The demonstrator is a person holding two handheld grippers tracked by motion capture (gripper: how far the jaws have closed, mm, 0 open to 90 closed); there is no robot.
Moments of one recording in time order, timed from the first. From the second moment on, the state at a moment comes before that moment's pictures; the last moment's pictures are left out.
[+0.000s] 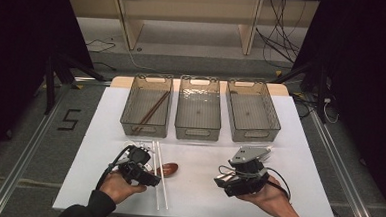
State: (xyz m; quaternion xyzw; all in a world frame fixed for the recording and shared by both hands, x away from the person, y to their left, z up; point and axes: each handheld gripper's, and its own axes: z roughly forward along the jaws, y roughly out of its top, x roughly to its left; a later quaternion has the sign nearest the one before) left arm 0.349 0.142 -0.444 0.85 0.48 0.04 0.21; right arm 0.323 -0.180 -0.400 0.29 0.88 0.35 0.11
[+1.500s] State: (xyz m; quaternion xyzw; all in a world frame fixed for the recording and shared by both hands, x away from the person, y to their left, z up) left arm 0.355 0.148 -0.459 0.88 0.46 0.01 0.14; right arm 0.323 -0.180 -0.399 0.29 0.88 0.35 0.11
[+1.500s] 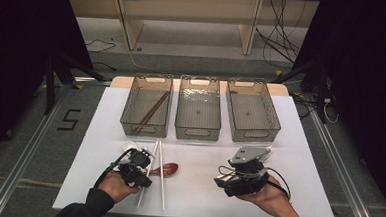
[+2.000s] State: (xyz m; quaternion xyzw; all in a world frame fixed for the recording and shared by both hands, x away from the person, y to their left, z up) left arm 0.360 0.160 -0.460 0.86 0.48 0.00 0.14; right arm 0.322 -0.178 -0.399 0.29 0.89 0.35 0.11
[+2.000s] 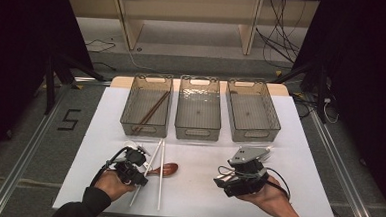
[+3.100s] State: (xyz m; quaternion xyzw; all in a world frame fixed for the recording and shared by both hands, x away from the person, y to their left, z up) left arm 0.367 0.184 -0.446 0.85 0.49 0.01 0.17; right arm 0.323 -0.177 -0.401 0.28 0.89 0.35 0.11
